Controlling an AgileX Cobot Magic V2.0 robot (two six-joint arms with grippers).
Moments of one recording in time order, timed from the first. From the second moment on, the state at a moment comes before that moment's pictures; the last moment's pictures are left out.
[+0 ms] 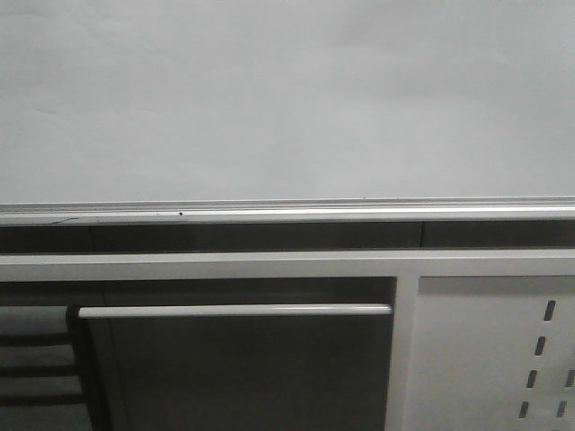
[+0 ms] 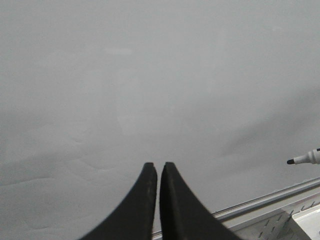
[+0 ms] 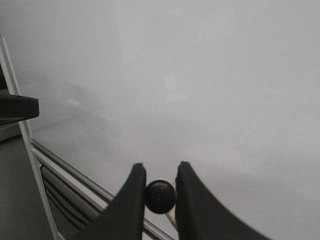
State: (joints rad) left arm -1.10 0.82 -0.74 -1.69 -0.59 1.54; right arm 0.28 0.66 -0.64 1.50 0.40 -1.51
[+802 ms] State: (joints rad) left arm -1.10 0.82 -0.74 -1.69 -0.64 1.54; right arm 0.44 0.95 -0.79 1.57 0.22 -1.77
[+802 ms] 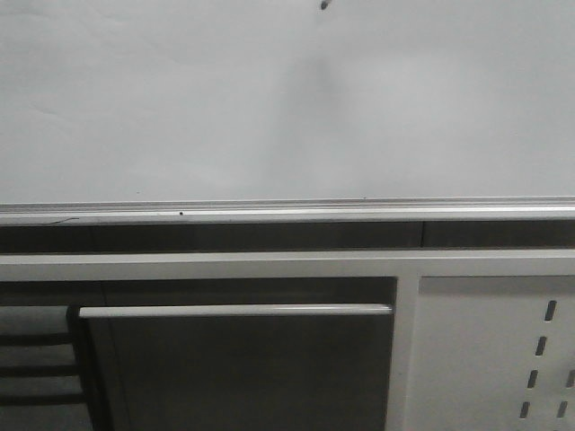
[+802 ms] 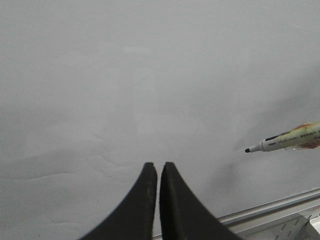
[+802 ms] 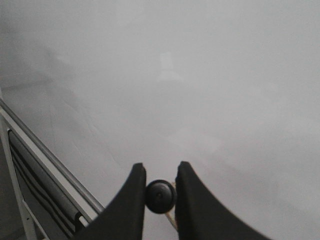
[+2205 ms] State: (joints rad) left arm -1.10 0.82 -0.74 -1.64 -0.49 1.54; right arm 0.44 0.94 -0.80 1.61 0.20 -1.73
